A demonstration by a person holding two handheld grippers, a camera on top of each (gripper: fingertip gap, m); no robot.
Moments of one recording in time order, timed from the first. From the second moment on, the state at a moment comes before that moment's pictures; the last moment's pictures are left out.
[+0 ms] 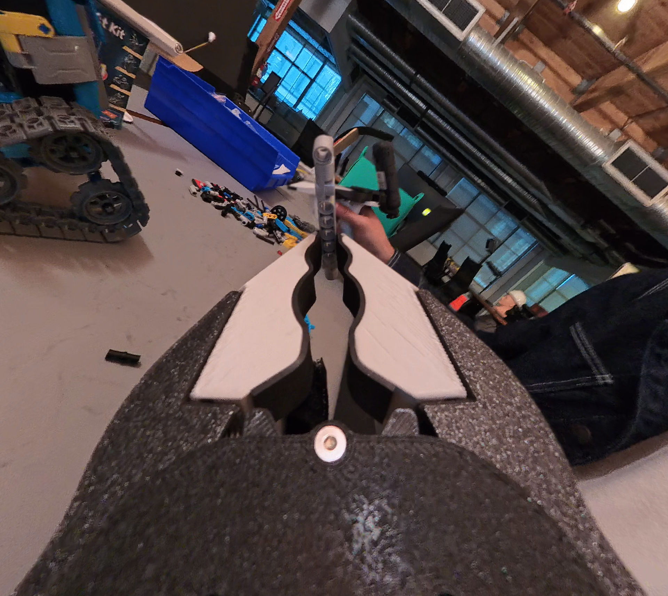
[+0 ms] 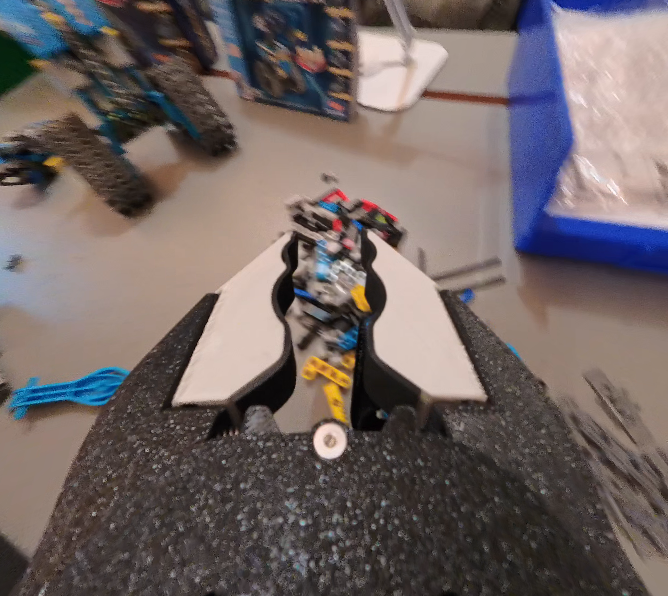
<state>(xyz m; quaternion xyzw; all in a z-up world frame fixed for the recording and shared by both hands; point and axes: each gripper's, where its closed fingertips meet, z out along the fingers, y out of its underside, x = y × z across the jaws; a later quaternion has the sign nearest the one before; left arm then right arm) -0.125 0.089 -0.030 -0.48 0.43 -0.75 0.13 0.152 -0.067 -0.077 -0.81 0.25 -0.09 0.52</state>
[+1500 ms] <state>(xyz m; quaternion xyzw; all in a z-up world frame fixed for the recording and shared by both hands) -0.136 0.042 -0.021 -0.38 0.56 -0.70 0.23 -0.134 0.059 0.001 -0.67 -0.10 0.35 0.65</state>
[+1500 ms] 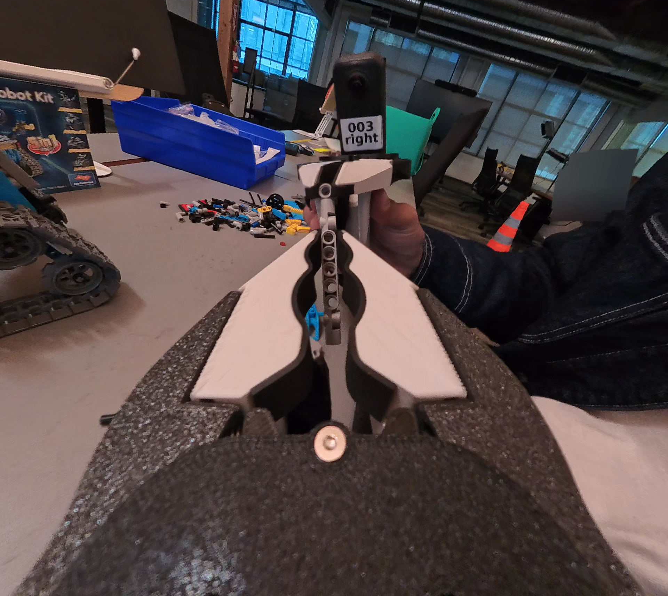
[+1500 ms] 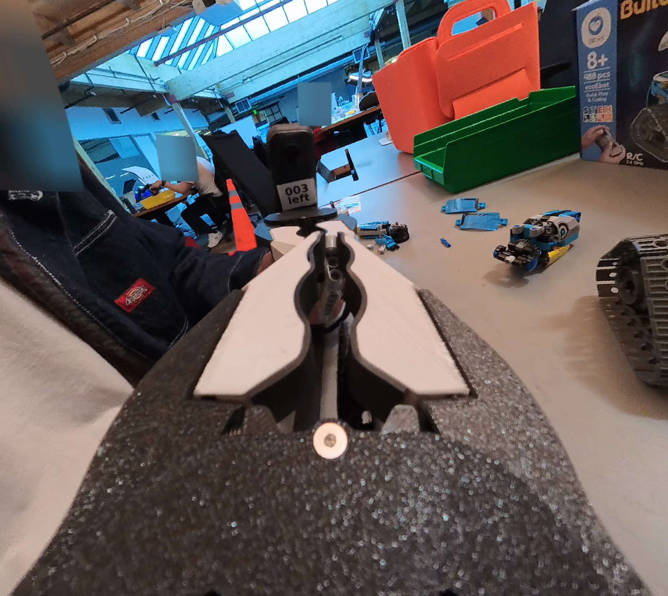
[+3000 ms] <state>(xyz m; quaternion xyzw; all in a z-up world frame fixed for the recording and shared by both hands) -0.140 0.034 -0.029 -0.39 0.55 -0.73 0.13 -0.141 0.043 -0.022 -0.77 -0.14 0.34 0.53</state>
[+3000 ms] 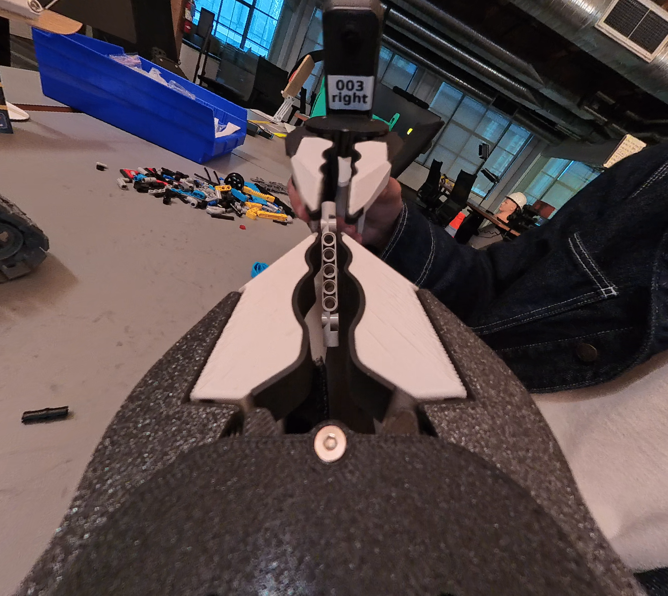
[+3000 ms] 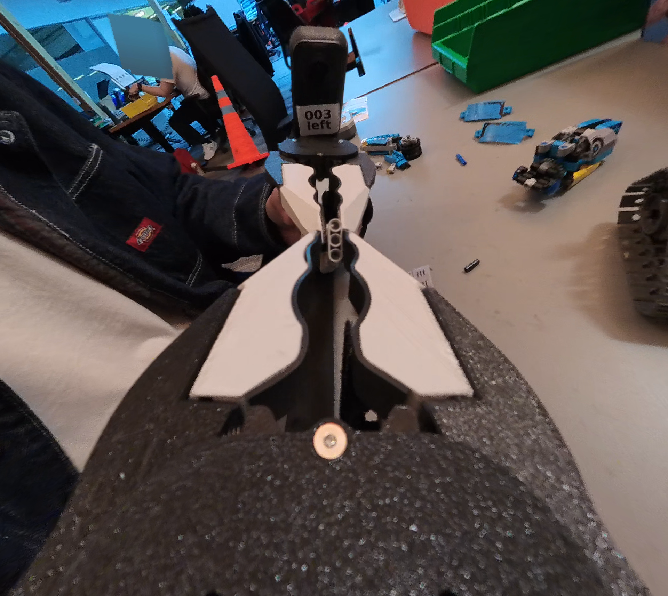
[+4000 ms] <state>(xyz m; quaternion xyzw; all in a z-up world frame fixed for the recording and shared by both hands) -0.132 0.044 -0.033 -0.42 0.54 -0.72 0.14 -0.101 0.042 -0.017 -0.69 -0.06 0.42 0.59</state>
